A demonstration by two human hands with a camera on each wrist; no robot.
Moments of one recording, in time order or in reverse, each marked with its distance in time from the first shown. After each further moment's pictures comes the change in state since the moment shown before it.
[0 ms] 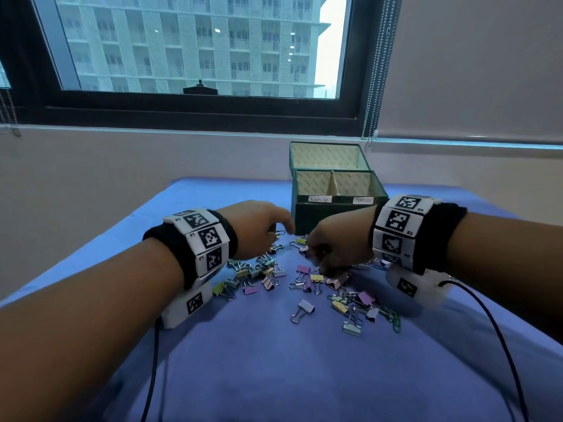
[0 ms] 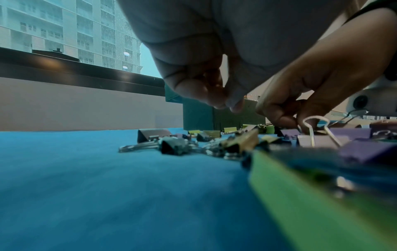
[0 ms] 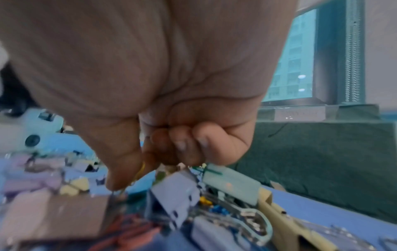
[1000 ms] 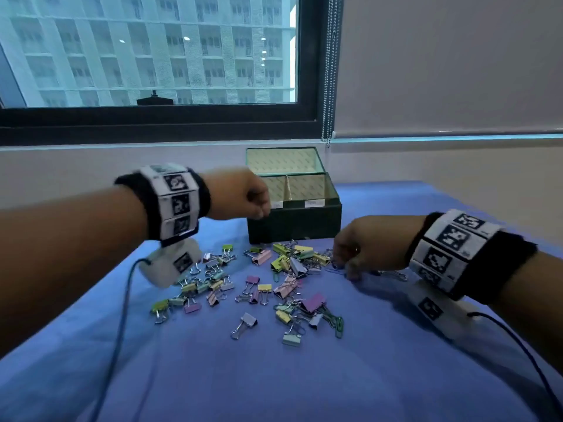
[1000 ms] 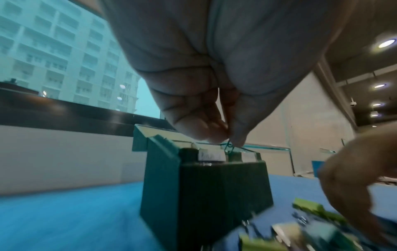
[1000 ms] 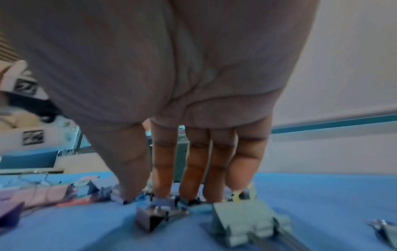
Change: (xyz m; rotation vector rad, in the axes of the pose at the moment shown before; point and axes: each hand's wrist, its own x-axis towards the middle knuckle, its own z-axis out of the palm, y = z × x) left_hand 0.065 0.036 -0.043 0.082 -0.015 0.107; right_hand -0.083 0.069 0.031 0.281 0.094 0.286
